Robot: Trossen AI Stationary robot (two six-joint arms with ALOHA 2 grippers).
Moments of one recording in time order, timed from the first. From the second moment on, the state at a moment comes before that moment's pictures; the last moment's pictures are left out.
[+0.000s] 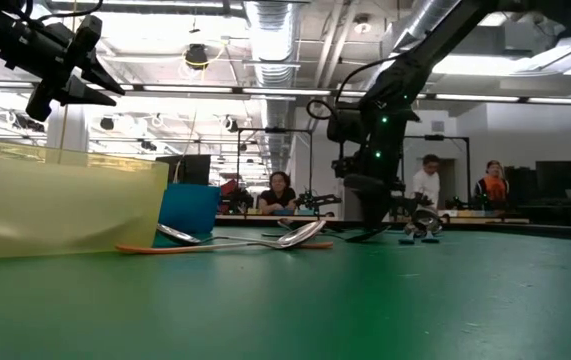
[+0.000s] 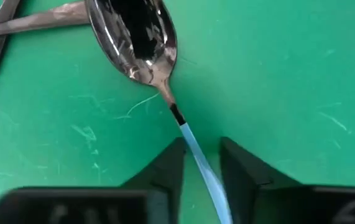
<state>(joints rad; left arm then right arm) 0.64 0.21 0.42 -0.47 -0.24 -0.66 -0.54 1.93 1.22 -0.63 0.06 0.01</state>
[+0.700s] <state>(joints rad) 0.64 0.21 0.42 -0.56 -0.23 -0.69 -0.51 1.83 1.26 -0.64 0.02 0.13</state>
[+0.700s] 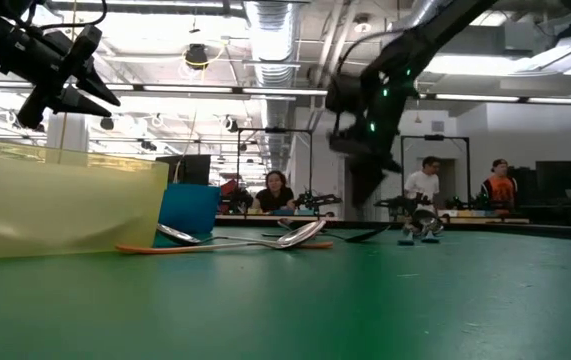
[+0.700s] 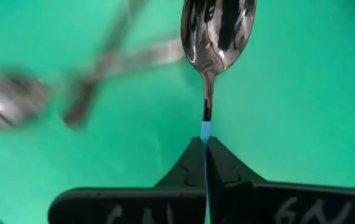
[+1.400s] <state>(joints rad) 0.64 0.21 0.42 -0.56 -0.23 -0.72 -0.31 1.31 1.27 -0.84 0.10 0.51</state>
